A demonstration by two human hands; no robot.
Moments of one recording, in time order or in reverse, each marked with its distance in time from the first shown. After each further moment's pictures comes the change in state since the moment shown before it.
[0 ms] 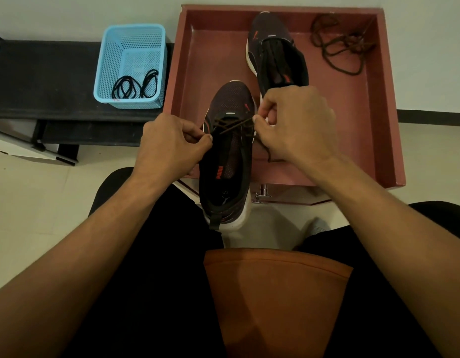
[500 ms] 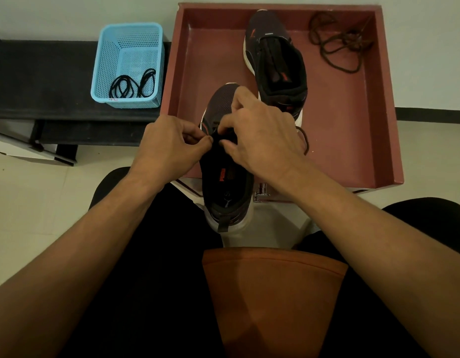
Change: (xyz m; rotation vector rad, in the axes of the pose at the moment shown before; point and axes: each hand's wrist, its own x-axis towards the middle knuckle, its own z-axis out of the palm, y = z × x) left_hand 0.005 -0.007 0.003 0.038 -0.068 0.027; right_hand -0.010 -0.032 0.016 -0.167 -0.134 -0.279
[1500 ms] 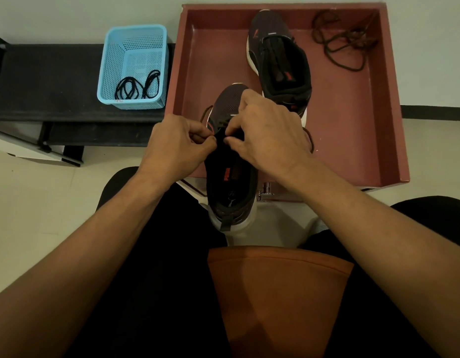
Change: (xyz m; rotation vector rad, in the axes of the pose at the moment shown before) left_hand 0.003 -0.002 0.002 0.019 0.006 0.024; right_hand 0.004 0.003 -0.001 0.030 0.018 0.019
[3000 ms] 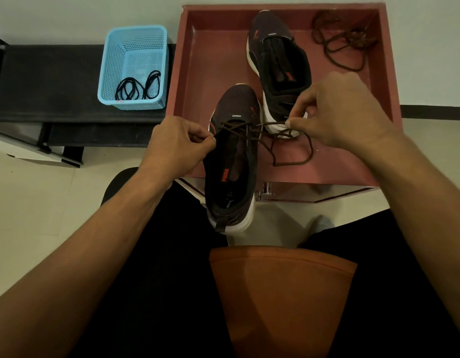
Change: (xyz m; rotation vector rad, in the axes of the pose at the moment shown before) left_hand -0.001 0.001 -0.002 -0.078 -0.017 -0.074; right_hand -0.006 0.075 -0.051 0.113 -0.122 0.243
